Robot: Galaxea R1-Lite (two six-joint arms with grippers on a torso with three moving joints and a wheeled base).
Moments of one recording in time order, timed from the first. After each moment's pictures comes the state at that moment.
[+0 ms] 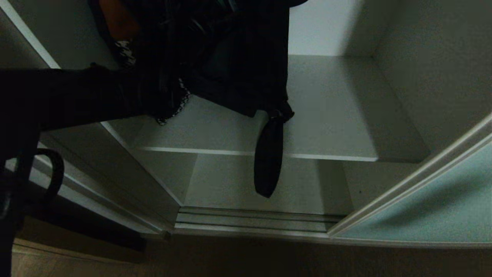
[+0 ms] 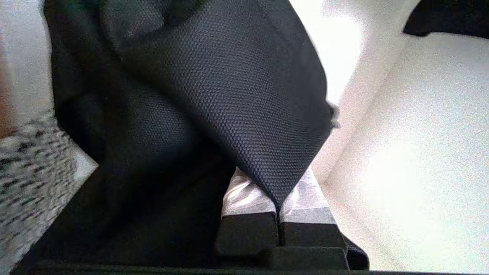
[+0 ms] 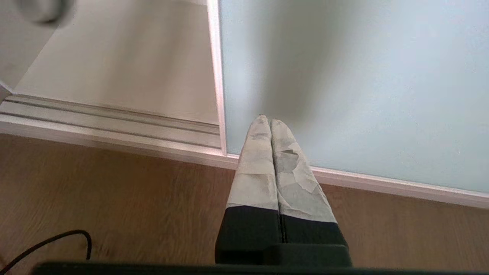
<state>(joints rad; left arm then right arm) -0.52 2.05 -1.95 -0.82 0.01 -0.12 0.00 0.00 0.00 0.01 0.02 -0.04</state>
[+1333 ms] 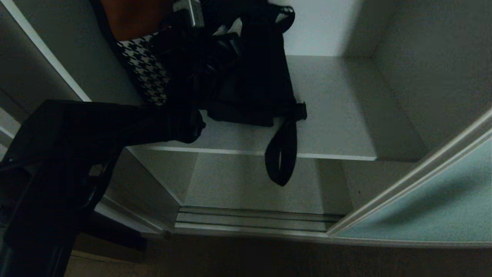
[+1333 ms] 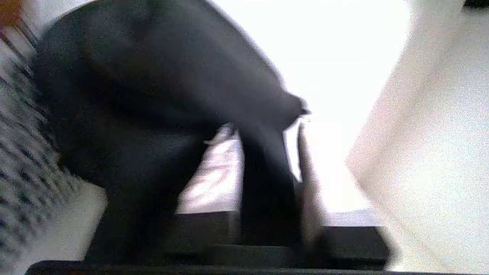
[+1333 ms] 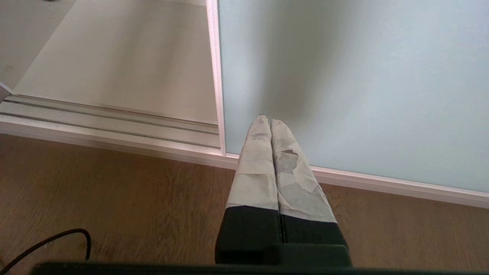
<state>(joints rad) -0.46 2.25 -1.95 -1.00 0.04 -0.15 0.00 0.00 0.00 0.01 0.02 -0.04</state>
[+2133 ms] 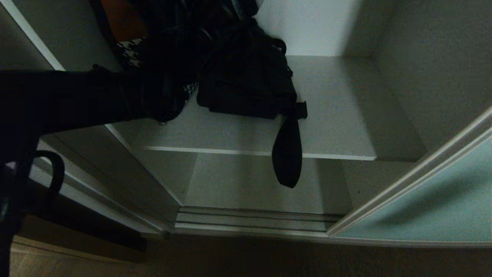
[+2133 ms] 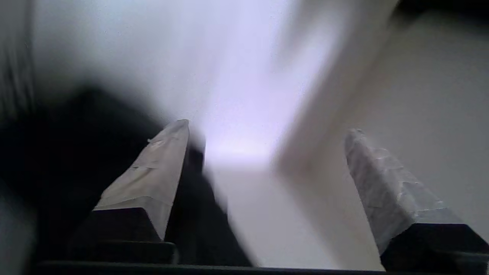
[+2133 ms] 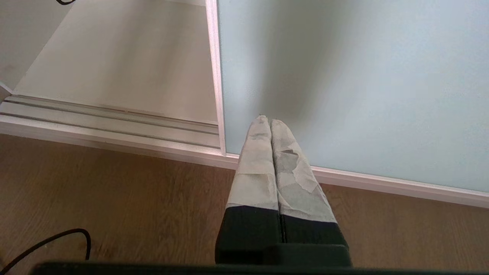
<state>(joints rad) -0.54 2.05 -1.93 -0.68 0.02 -0.21 0.00 0.00 0.00 0.01 0.02 -0.04</state>
